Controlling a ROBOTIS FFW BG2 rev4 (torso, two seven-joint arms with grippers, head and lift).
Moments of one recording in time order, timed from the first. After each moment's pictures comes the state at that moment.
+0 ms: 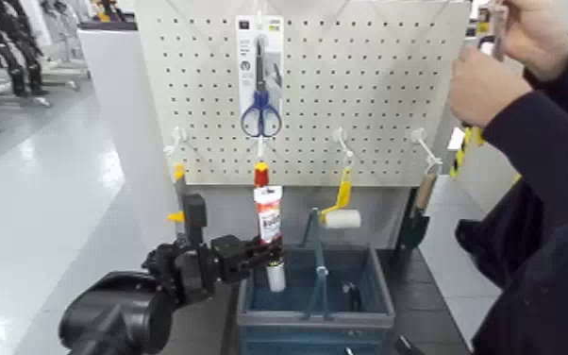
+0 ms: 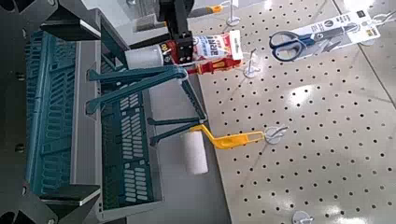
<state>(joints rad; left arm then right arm) -0.43 0.15 -0.27 -1.13 0.41 0.23 -0.87 0.45 -0.03 0.12 -1.76 -0.22 -0.19 0.26</state>
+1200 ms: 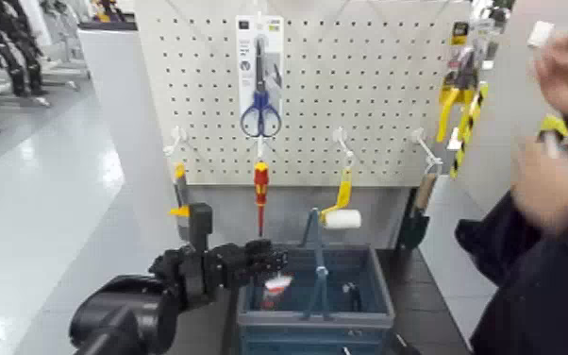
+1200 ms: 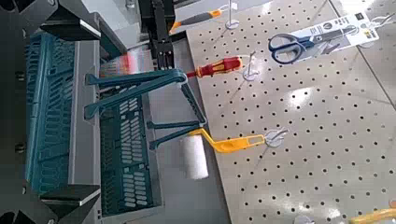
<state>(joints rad) -0.51 0.15 -0.33 -0.94 0.41 0.17 -0.85 0.44 -0.03 0.13 -1.75 -0.22 -0.20 0.27</state>
